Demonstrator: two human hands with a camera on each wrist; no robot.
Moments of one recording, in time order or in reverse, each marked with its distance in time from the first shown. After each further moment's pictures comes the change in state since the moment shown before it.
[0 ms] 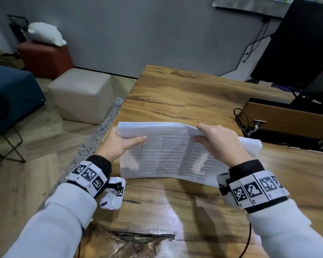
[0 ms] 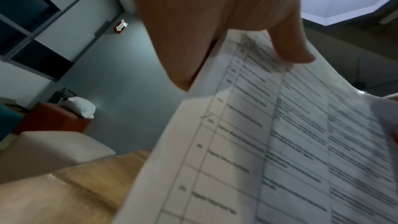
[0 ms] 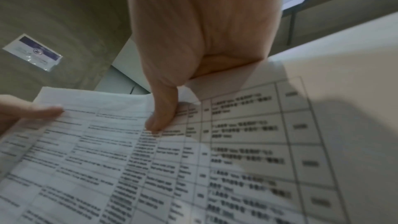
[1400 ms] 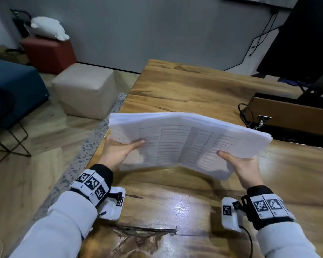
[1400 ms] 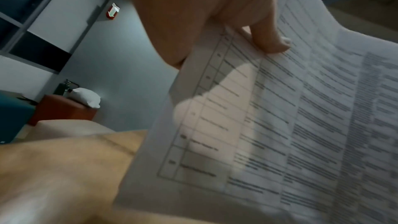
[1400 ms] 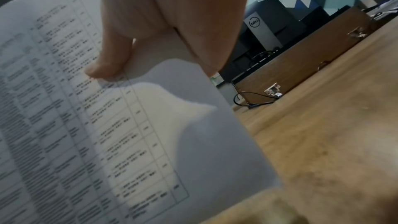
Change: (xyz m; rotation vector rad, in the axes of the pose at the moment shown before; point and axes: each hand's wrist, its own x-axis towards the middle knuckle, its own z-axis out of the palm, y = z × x) left_hand -0.021 -0.021 0.004 0.014 0.271 -0.129; right_hand -0.063 0.057 0.080 1.458 0.348 0.469
